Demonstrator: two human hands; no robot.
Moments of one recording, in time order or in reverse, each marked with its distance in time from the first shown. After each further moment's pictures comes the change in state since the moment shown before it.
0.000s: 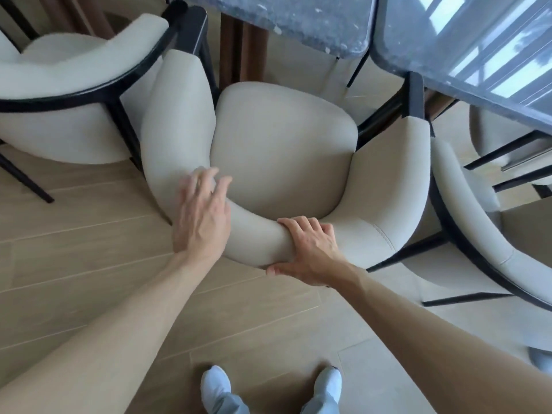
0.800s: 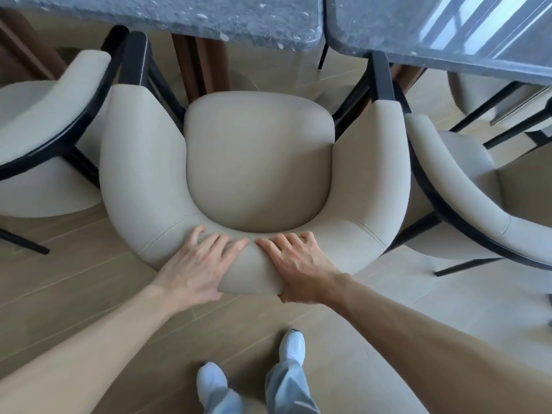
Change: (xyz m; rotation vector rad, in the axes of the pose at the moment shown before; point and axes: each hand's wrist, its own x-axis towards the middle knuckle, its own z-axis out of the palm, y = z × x) left_hand 0.017 -0.006 -0.008 0.446 -0.610 0.778; right_hand 0.008 0.004 -0.004 -0.239 -0.040 -0.141
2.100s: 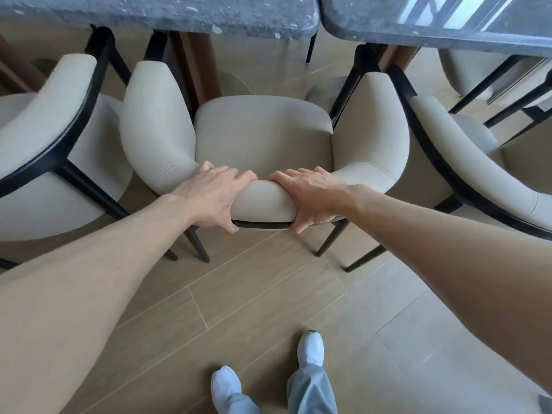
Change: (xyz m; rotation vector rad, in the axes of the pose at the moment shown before) left_hand 0.096 -0.095 -0.023 -0.049 -0.057 0.033; right_hand 0.086 0.055 -0.060 0.103 -0.036 0.106
